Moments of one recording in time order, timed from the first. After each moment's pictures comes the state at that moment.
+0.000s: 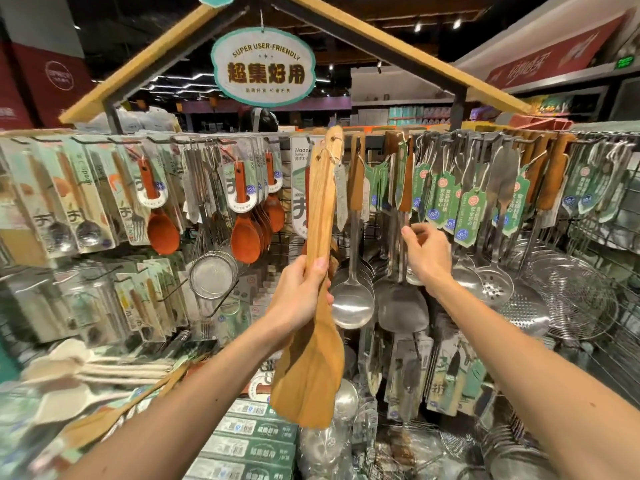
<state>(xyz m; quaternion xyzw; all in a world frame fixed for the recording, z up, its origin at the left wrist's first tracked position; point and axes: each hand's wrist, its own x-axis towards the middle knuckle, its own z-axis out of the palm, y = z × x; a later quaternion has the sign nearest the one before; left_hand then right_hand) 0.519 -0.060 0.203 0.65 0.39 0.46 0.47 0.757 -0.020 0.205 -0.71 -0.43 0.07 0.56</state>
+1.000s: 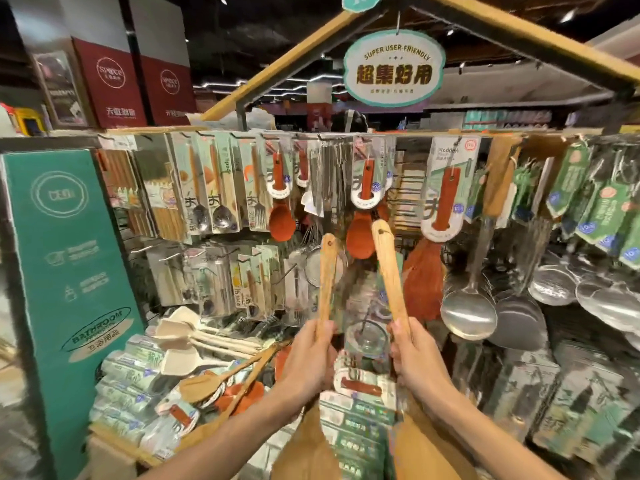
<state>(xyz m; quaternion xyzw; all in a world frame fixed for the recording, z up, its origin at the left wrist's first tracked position) 0.340 -0.077 0.111 0.56 0.50 0.46 0.47 0.519 -0.083 0.111 -0.57 -0.55 0.34 0.51</state>
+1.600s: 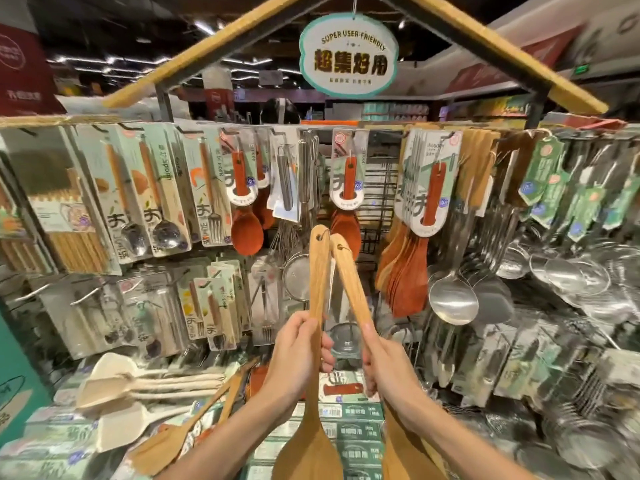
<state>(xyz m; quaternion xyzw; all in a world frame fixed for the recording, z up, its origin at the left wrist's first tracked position) 0.279 -0.004 0.130 0.56 0.37 0.45 0.59 0.427 -0.051 0.103 -0.65 -0.44 0.35 0.51</state>
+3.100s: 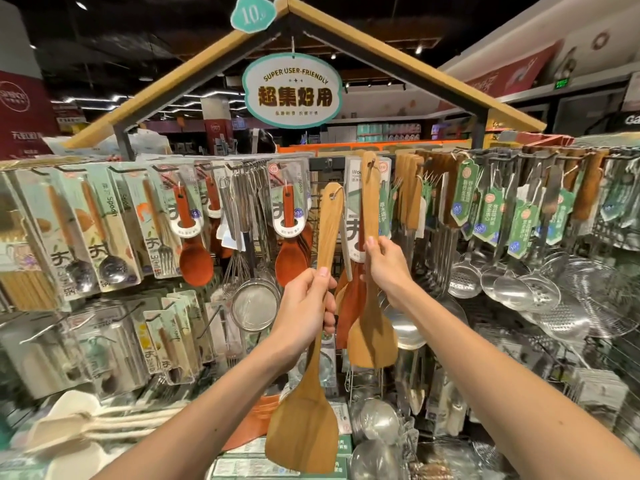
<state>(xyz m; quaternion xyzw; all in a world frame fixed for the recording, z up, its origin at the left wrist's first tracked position) 0.403 -0.015 0.219 0.67 0.32 0.45 0.49 0.587 0.034 0.219 -0.63 -0.45 0.20 0.60</state>
